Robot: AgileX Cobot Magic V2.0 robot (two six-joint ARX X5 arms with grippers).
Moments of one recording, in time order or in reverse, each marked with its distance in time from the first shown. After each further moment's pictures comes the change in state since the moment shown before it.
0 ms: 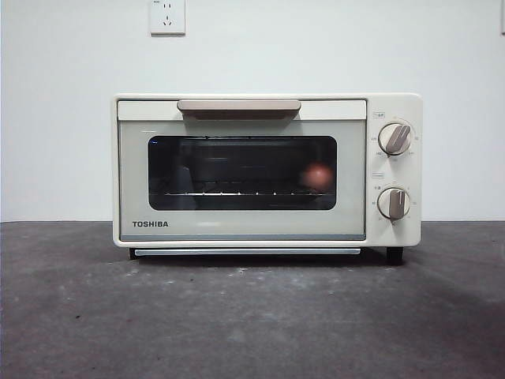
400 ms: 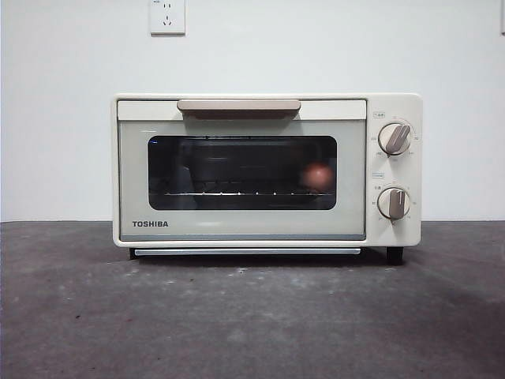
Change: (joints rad) left arm 0.000 0.000 0.000 0.000 0.000 0.000; right arm 0.000 0.000 0.000 -0.041 0.002 0.004
